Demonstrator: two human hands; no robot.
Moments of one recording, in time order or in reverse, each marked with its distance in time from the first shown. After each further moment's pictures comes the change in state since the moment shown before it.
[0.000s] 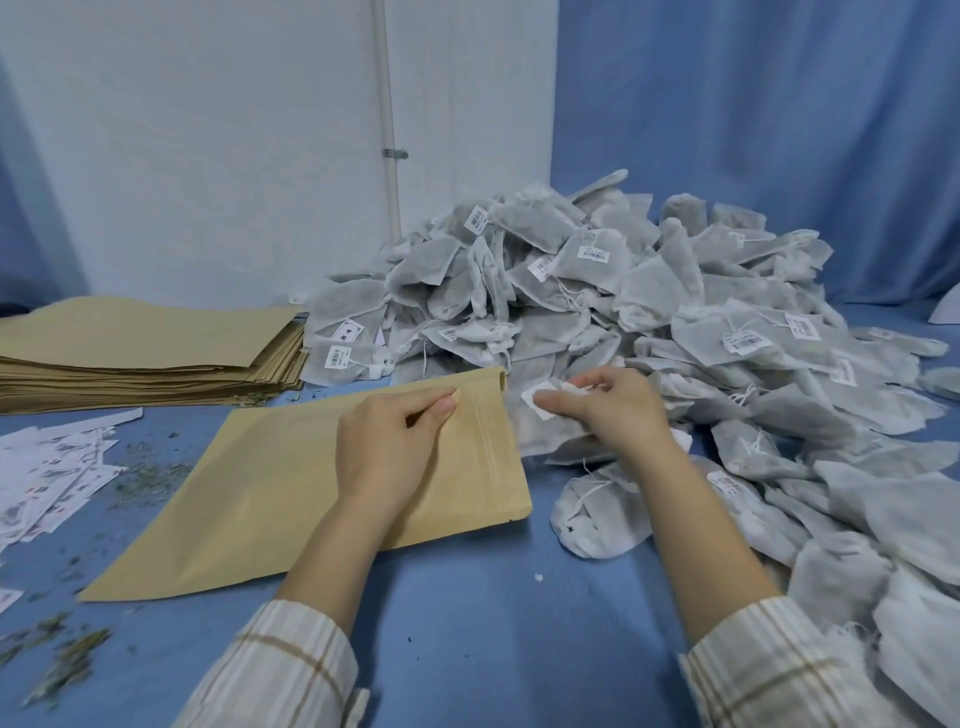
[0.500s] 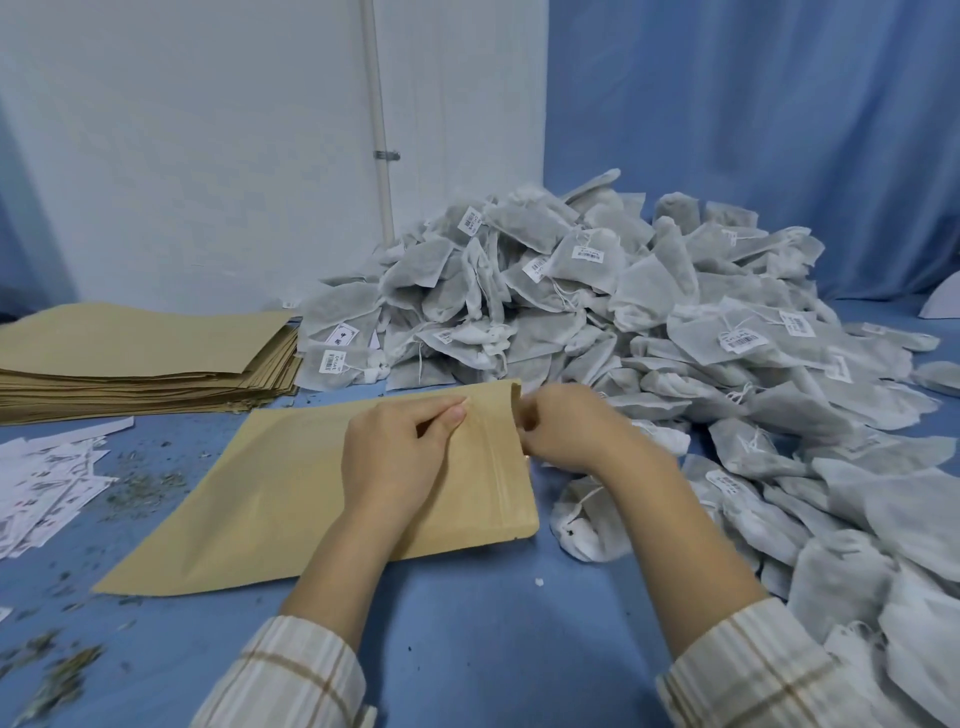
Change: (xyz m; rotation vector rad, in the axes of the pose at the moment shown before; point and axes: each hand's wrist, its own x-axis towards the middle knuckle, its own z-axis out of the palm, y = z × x) left_hand -0.005 0.006 0.004 0.003 -0.009 0.052; right_hand -0.013 -0.023 0.017 -0.933 -0.350 -0.363
